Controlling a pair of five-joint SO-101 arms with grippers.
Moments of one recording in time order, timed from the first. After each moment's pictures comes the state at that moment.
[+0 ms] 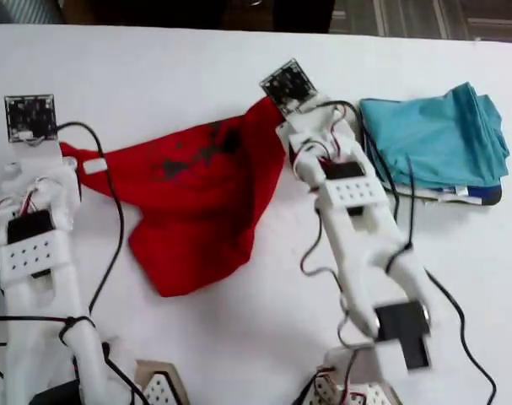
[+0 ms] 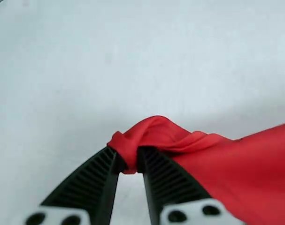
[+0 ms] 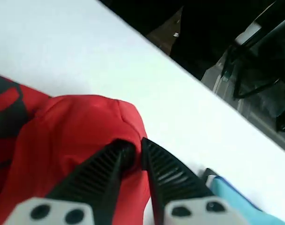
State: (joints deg) left arm -28.9 -33.1 49.8 28.3 -11.9; right arm -13.5 0.4 26.0 12.6 32.2
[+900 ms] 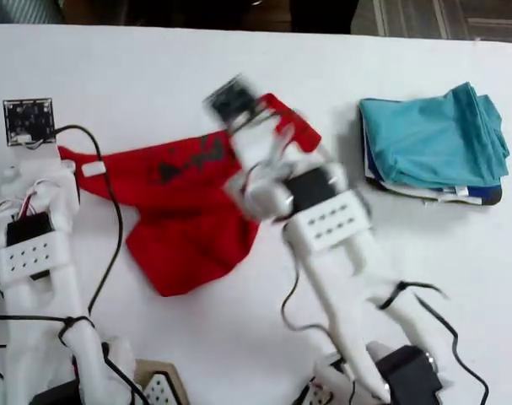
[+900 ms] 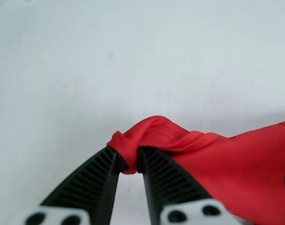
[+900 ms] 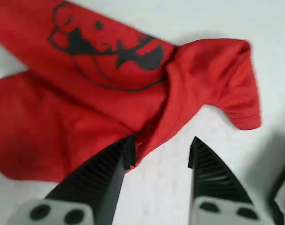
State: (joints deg) left arm -29.8 -33.1 50.1 29.9 -11.9; right arm -32.8 -18.9 21.9 62.2 16.3
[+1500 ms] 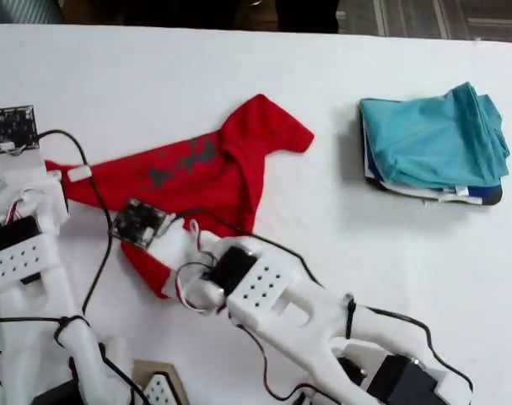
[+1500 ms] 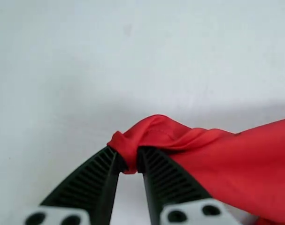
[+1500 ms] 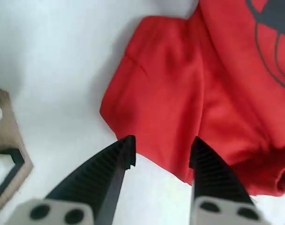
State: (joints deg) left arm -34.2 -33.1 50.1 33.8 -11.9; right arm -58.1 -19.9 38.2 52.3 11.5
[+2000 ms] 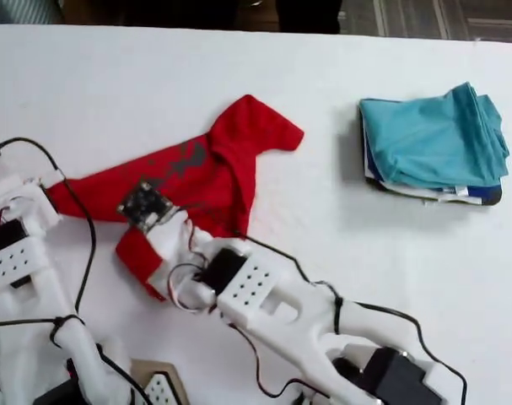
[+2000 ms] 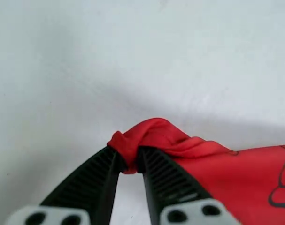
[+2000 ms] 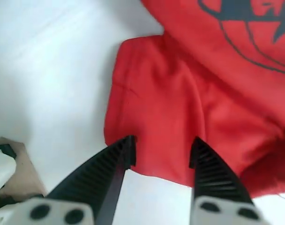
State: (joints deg) left arm -38.7 -33.1 48.5 39.6 4.0; right arm -60.0 -15.5 38.2 45.5 -2.2
